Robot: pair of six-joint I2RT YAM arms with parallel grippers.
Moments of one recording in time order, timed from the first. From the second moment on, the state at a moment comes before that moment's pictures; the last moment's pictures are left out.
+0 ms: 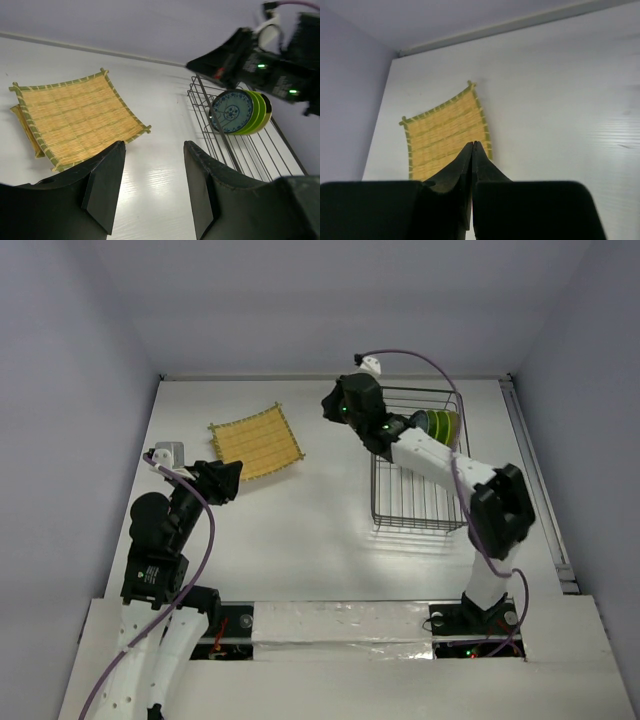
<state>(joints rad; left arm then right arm) -0.17 0.45 0.67 -0.23 0.16 -0.42 0.67 1.91 1.61 -0.02 0.29 0.66</state>
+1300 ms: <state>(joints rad) -0.17 0.48 0.67 -0.23 0.17 -0.43 0.29 1.65 1.26 -0.24 0.47 0.34</state>
